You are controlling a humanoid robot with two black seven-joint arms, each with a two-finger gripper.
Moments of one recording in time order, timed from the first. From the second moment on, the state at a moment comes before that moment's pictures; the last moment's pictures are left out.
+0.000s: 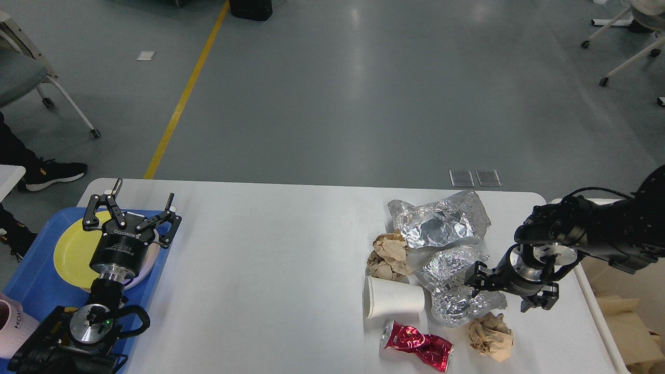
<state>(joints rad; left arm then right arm) -0.31 0.14 -1.46 -0.67 0.05 -0.69 -0.10 1.31 -0.20 -1.17 0.93 0.08 0.35 -0.21</state>
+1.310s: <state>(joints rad) -0.31 0.14 -1.46 -0.67 0.05 -0.69 -0.10 1.19 -0.11 -1.11 0.81 -0.34 0.13 -0.20</state>
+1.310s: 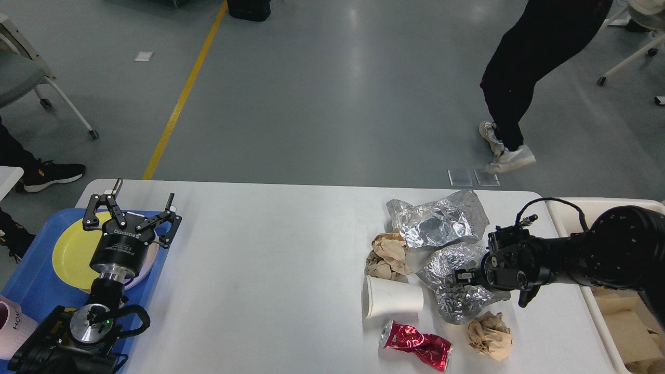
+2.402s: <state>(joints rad) -0.31 0.14 -1.46 -0.67 0.05 -0.69 -0.10 1.24 -0.15 -1.09 0.91 -0.29 0.21 -0.21</state>
